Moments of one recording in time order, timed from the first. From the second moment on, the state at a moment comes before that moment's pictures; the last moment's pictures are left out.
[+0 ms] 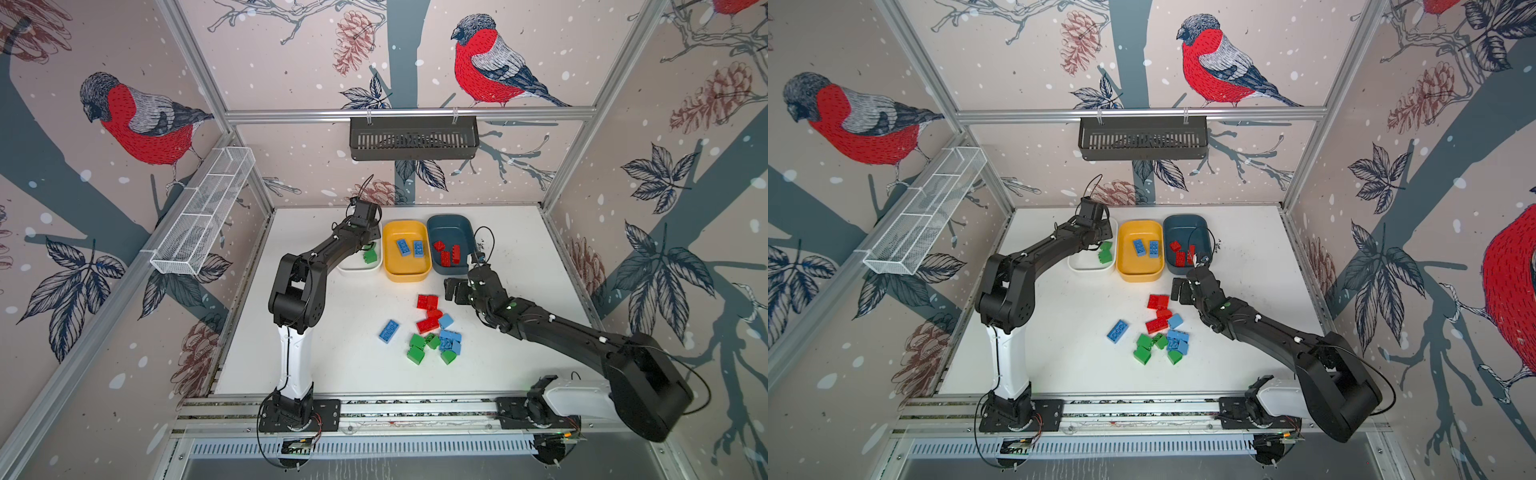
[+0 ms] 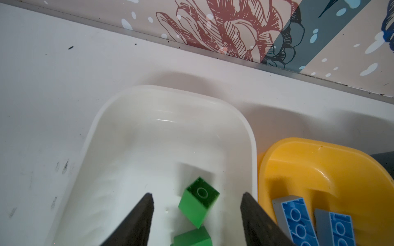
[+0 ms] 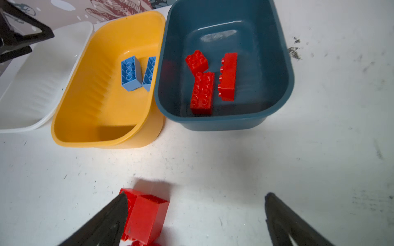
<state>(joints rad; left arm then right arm) -0.35 2.05 1.58 -0.32 -0.25 -0.46 0.63 1.28 0.61 0.00 0.20 0.49</state>
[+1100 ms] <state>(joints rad) -0.35 1.83 1.37 -0.30 -0.19 -0.46 0.72 1.71 0.94 -0.24 0.19 0.58</state>
